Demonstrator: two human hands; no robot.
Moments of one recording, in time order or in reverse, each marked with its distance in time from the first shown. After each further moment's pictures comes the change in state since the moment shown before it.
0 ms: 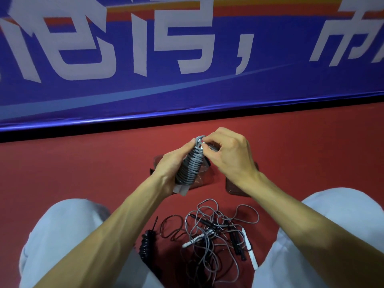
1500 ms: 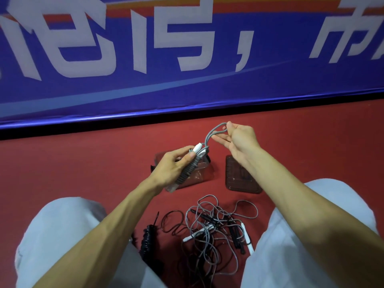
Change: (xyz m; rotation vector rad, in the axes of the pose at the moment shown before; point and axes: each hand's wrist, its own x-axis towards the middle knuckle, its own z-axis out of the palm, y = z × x) left_hand 0.025 -0.028 -0.041 0.588 -0.143 0.393; right_hand 0.031 0.019 0.001 1.028 0.089 1.205
